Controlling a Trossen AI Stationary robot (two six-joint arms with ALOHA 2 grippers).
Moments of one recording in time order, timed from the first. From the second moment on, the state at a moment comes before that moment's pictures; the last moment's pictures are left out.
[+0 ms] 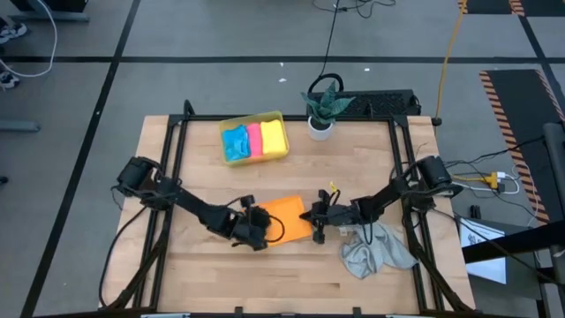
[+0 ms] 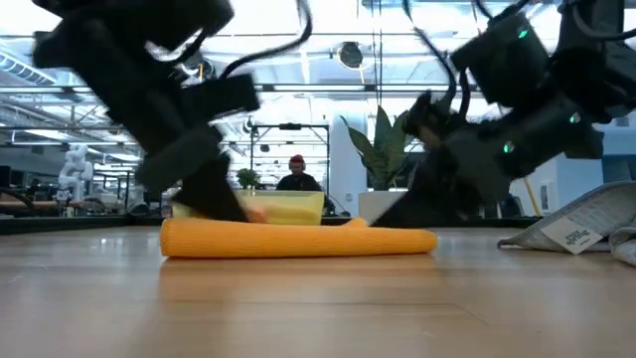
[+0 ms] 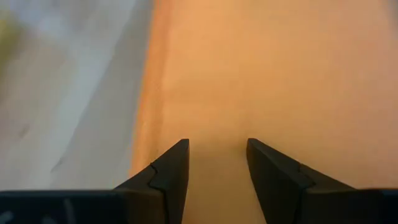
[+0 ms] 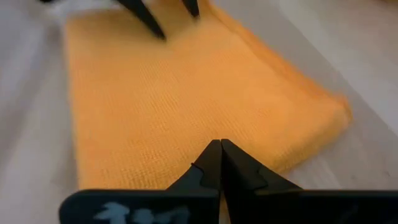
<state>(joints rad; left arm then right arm) -0.38 1.81 0.88 -0.13 -0.55 -0.47 0.26 1.87 0.51 0.81 0.31 0.29</state>
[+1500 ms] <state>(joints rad) -0.28 1.73 0.90 -0.19 -0.69 -0.22 0.46 1.79 0.57 0.69 0.26 0.18</state>
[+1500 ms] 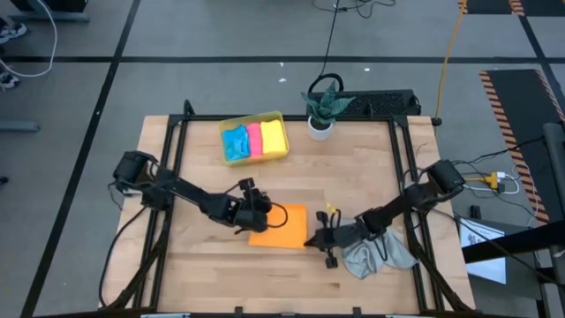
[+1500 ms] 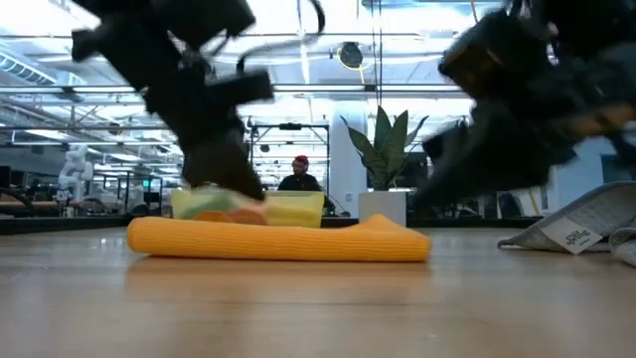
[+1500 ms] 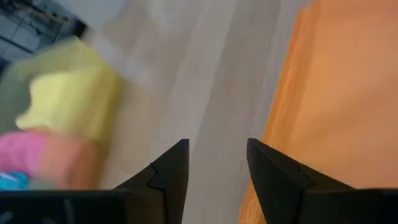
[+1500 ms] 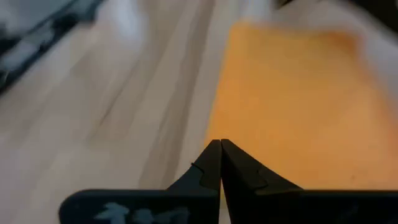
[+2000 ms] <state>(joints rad) -0.44 1.73 0.90 -0.14 -0.41 -0.30 0.25 1.77 0.58 0.56 0.34 0.19</state>
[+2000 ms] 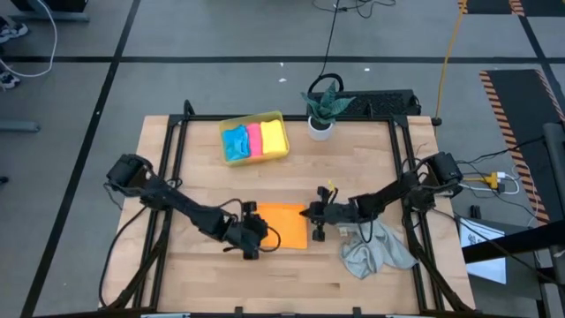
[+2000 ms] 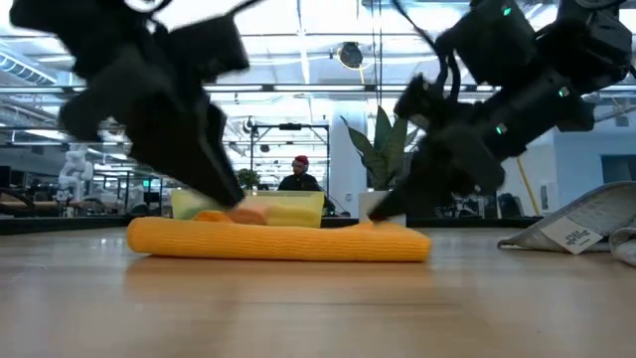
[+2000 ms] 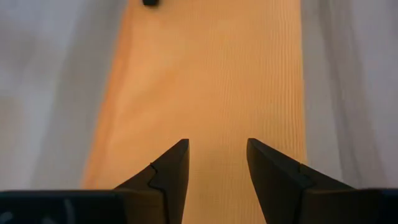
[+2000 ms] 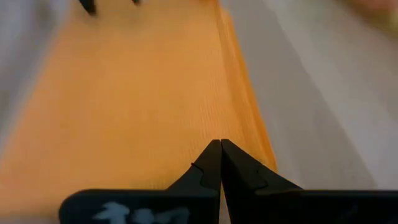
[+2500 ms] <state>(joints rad) -0.36 1.78 0.90 -0.13 -0.56 -0.12 0.38 1.77 0.58 0.35 0.40 0.40</state>
